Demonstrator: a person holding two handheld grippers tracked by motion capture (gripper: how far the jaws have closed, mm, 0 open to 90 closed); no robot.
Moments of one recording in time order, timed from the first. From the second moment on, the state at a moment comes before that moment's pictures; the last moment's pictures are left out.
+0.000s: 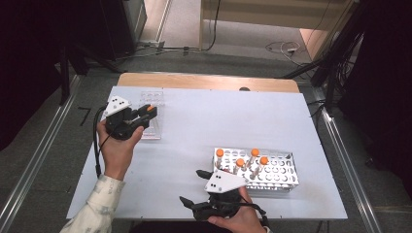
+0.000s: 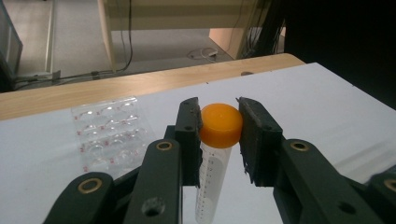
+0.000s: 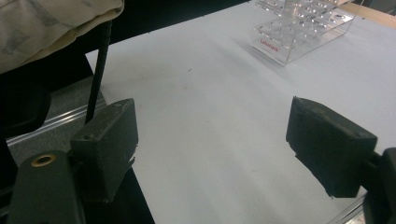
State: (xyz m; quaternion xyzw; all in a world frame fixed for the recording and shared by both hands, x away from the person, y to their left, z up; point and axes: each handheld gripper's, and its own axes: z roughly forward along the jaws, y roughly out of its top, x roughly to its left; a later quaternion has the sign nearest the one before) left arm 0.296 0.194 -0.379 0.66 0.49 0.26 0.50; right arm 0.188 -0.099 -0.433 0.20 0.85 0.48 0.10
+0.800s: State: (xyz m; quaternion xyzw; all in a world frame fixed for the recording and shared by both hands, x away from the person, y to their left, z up) left arm 0.327 0.230 -0.379 0.63 0.53 0.29 0.49; right arm 0.188 -0.102 -0.431 0.21 0.84 0.49 0.10
